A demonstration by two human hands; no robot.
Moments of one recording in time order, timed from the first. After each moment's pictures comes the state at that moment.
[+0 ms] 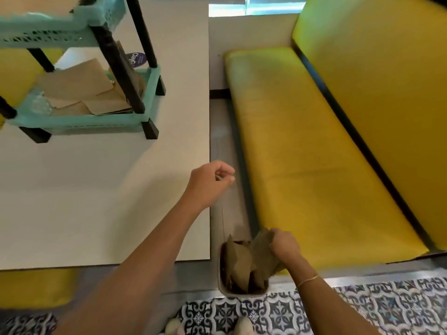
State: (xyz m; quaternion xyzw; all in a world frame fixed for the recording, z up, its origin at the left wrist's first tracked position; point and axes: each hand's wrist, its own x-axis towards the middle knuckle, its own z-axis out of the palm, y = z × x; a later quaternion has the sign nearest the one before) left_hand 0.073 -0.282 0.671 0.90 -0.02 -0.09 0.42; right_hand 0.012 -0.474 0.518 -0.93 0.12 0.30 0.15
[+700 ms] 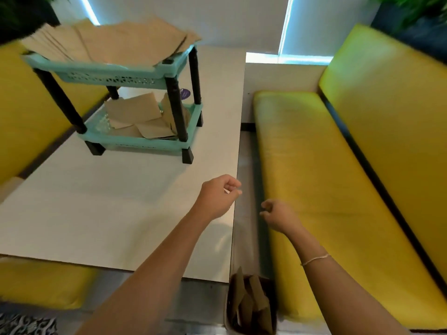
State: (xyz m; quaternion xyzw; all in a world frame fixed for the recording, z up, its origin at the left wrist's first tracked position) left_hand 0.075 -0.250 0.701 0.90 0.03 -0.04 0.44; right_hand 0.106 -0.420 0.633 -0.95 0.01 0.19 0.25
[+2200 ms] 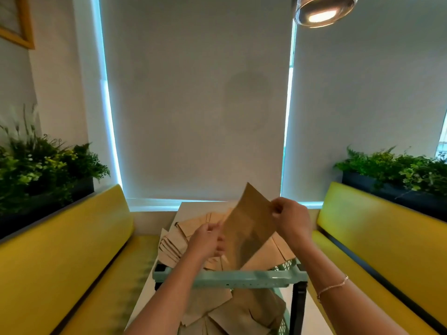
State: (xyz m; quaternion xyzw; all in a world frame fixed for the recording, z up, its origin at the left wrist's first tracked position) left_hand 0.268 0.077 0.905 0.76 0.01 0.02 0.65; right_hand 0.262 -0.105 0.951 -0.89 0.05 -0.32 0.31
